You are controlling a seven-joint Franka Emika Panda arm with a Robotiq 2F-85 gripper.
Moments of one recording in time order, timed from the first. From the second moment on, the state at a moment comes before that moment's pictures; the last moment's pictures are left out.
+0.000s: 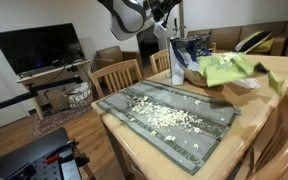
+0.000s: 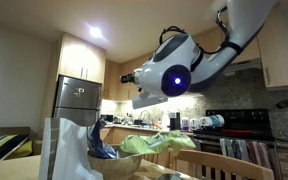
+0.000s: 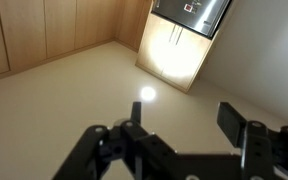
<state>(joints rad) 0.05 0.47 0.19 -1.78 -2.49 1.97 2.24</state>
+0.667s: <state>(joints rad) 0.05 0.43 0.19 -1.78 -2.49 2.00 2.24</state>
